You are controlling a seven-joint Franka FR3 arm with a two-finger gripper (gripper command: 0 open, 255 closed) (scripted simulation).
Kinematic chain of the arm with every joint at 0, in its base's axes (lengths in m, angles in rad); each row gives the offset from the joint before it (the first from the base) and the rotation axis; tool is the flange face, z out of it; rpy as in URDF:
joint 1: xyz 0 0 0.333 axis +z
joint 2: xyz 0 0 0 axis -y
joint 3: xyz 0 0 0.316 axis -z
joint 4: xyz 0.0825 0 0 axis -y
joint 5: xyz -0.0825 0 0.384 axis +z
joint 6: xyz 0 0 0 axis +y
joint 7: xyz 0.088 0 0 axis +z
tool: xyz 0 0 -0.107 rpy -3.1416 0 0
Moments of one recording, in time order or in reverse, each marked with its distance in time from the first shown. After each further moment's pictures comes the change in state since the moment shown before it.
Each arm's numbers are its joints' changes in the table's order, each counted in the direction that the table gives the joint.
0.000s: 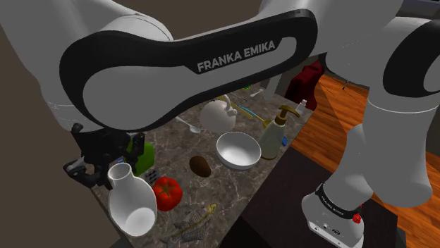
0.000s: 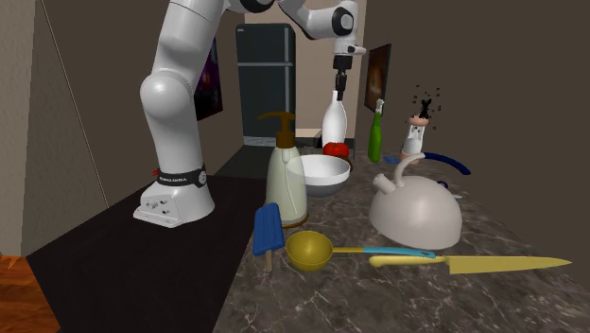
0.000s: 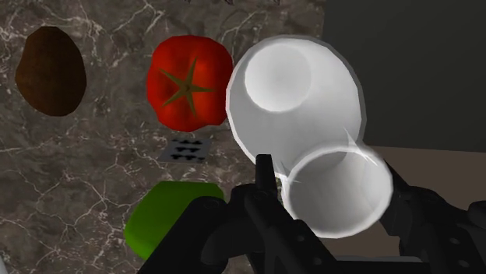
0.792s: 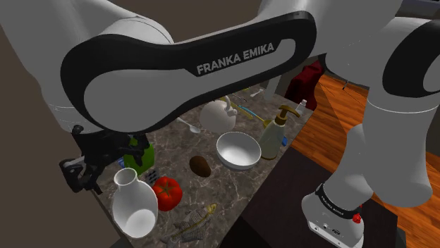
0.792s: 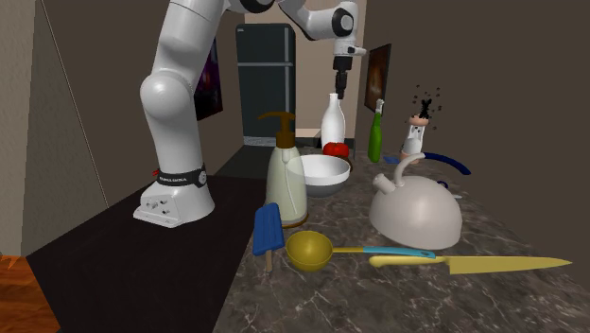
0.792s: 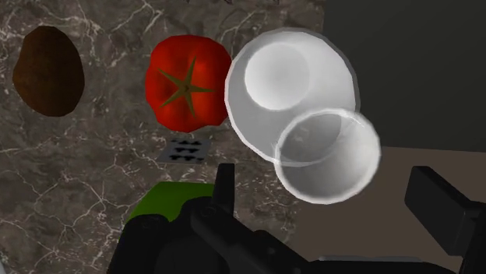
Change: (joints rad) arm 0.000 -0.001 0.000 -0.005 -0.001 -0.007 -0.001
